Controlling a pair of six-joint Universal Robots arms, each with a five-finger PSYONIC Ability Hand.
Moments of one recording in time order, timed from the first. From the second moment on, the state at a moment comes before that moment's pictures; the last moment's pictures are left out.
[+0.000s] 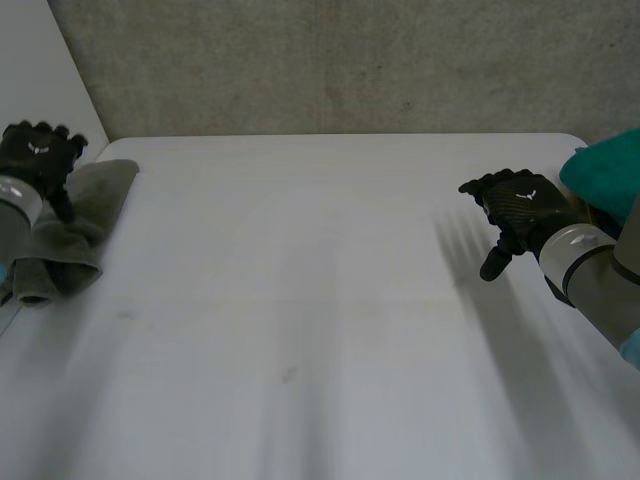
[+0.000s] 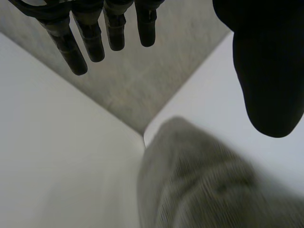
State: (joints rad) left arm 4.77 -2.18 -1.22 3.32 -1.40 3.76; right arm 1.80 -1.20 1.52 -0.05 1.38 2.82; left_hand 0.20 0.20 0.21 0.20 0.05; right_hand 0.21 0.21 0.21 0.20 0.05
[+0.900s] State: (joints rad) left arm 4.49 -1.84 -1.11 3.58 -1.39 3.37; right arm 1.77 -1.25 1.57 -0.10 1.36 2.81; left_hand 1.18 1.20 1.19 1.20 0.97; right_hand 0.21 0.21 0.21 0.20 0.05
